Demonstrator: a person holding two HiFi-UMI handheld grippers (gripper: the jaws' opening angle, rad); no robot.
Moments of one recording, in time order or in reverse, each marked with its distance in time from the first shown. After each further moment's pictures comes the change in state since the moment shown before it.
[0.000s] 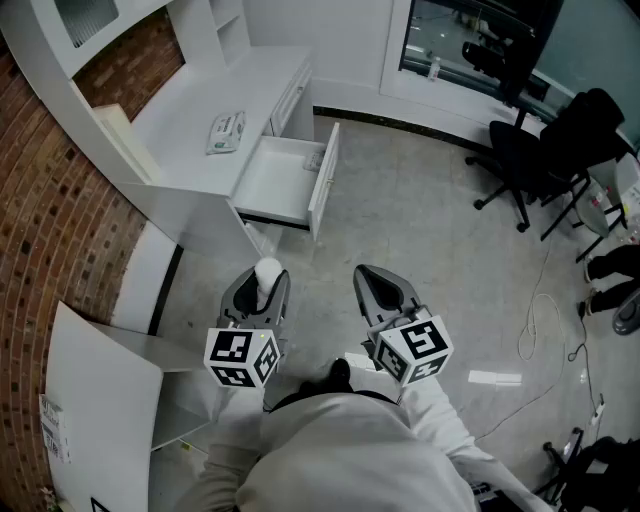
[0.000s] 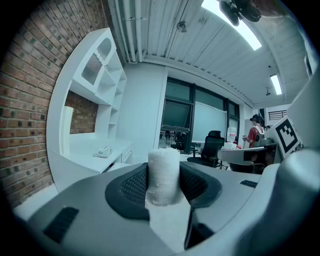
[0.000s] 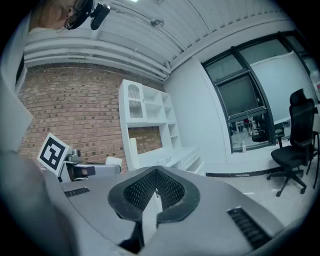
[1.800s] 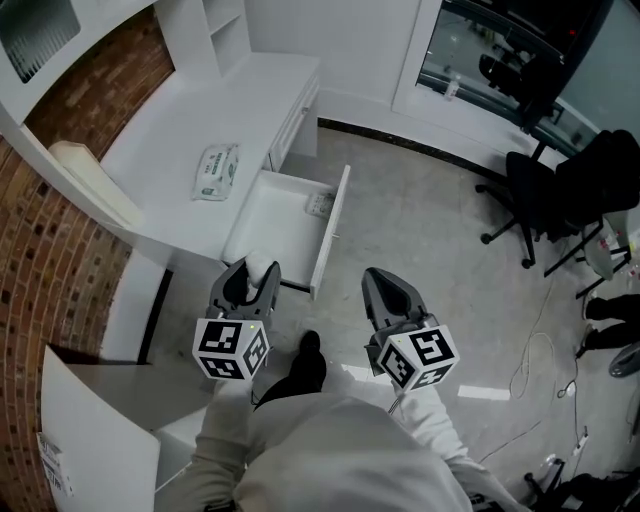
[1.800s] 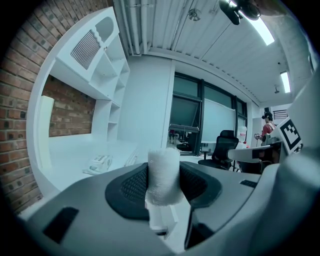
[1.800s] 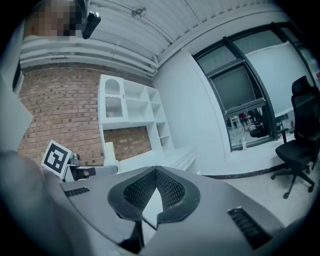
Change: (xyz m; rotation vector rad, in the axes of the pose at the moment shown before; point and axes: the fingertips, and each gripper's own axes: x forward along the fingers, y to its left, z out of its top) left arm 0.204 0.117 0.046 -0.006 0.015 0.028; right arm 0.181 -0.129 0.040 0.065 0.006 -0.039
